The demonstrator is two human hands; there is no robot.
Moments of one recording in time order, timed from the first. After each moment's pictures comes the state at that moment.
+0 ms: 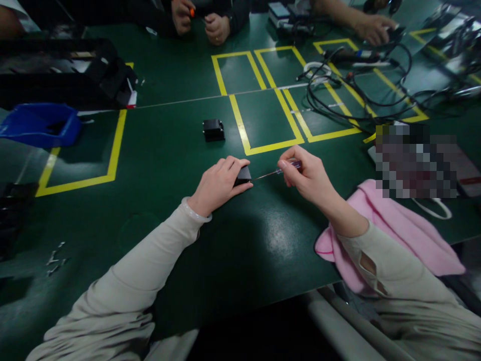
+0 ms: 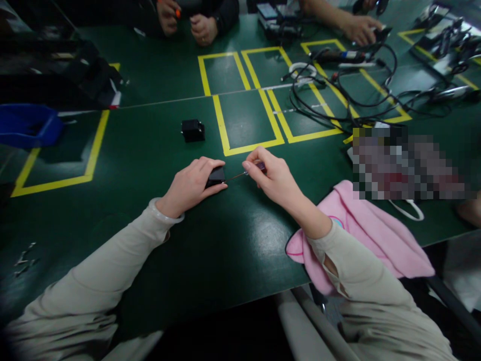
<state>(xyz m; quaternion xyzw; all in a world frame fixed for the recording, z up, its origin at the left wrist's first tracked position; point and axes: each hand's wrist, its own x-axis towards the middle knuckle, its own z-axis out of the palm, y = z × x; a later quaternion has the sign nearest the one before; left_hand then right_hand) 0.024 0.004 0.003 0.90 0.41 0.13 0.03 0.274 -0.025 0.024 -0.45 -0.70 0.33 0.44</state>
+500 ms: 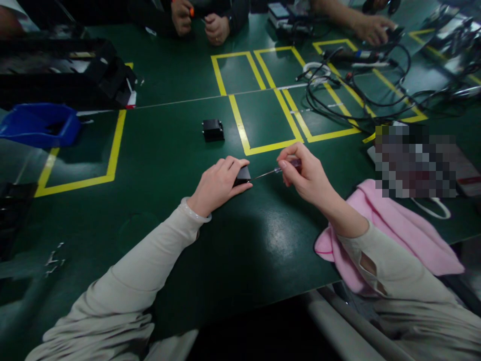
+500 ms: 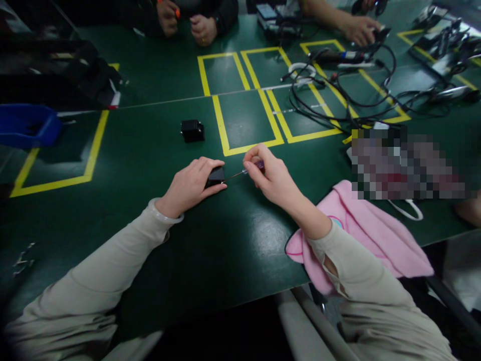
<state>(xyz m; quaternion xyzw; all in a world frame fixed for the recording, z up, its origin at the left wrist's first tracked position) 0.024 0.004 0.004 0.91 0.41 0.13 0.03 0.274 -0.024 0.022 -0.44 -0.70 0.33 0.45</state>
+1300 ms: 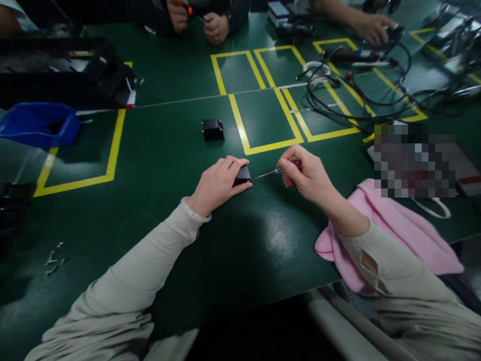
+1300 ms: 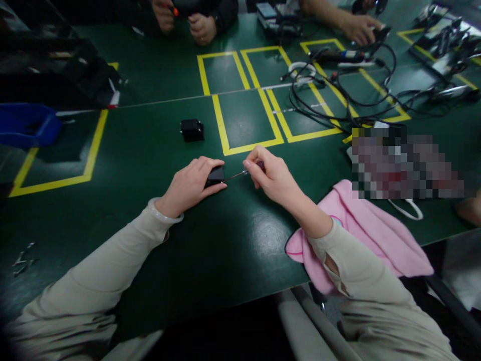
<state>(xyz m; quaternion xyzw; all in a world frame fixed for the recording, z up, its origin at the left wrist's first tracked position) 0.023 0.004 0.003 0.90 0.41 0.13 0.02 0.275 -0.023 0.020 -0.43 -0.69 0.37 0.44</state>
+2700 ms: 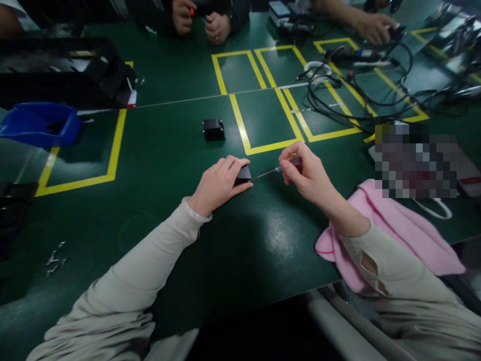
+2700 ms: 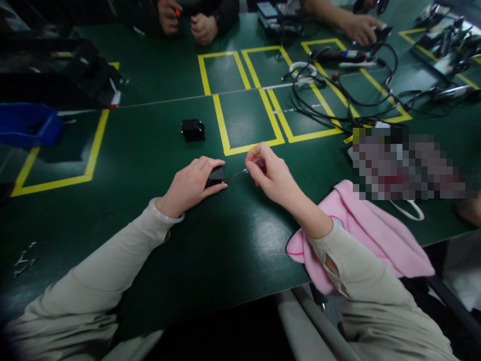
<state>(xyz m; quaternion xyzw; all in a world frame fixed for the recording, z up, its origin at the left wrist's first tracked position) 0.023 0.004 0.004 0.91 0.40 0.13 0.03 0.275 -0.023 0.021 -0.44 -0.69 0.35 0.46</state>
